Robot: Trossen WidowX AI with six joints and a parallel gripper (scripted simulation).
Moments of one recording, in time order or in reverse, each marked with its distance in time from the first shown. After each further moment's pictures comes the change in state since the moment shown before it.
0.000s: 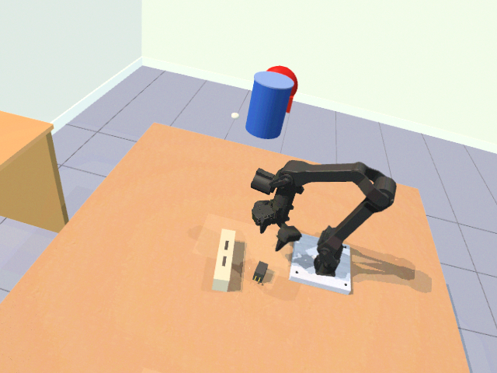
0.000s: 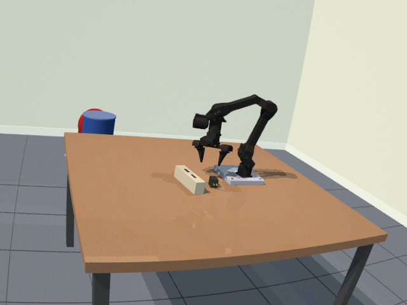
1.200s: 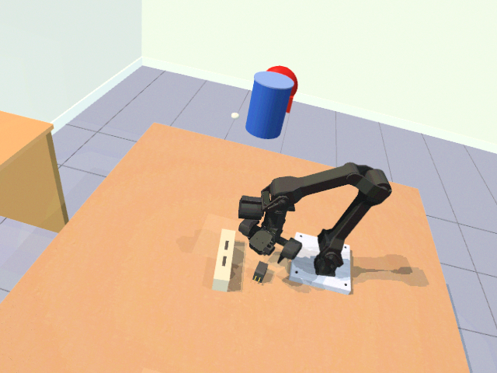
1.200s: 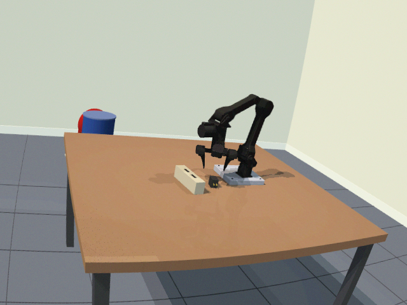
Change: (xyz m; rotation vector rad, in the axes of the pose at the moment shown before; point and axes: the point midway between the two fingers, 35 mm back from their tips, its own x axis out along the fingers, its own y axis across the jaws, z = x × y) arm 0.019 0.043 0.039 -0.536 0.206 -0.051
